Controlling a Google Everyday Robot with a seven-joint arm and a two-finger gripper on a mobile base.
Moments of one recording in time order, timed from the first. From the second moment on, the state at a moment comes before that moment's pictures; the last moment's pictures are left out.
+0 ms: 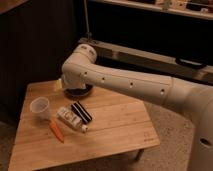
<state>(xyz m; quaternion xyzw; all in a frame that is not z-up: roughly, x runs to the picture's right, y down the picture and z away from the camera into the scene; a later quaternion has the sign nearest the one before) -0.173 -0.015 0.687 0.05 -0.23 -0.74 0.63</state>
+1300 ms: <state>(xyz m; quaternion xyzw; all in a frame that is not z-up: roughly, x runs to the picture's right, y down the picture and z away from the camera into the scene) -0.147 -0.079 0.708 0.12 -0.21 -0.74 0.62</state>
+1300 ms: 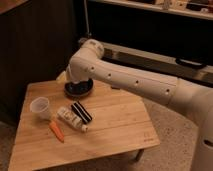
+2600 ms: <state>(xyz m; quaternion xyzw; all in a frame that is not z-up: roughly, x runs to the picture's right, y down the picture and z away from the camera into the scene) -0.141 -0.102 0.753 0.12 -0.17 -0.75 0.63</state>
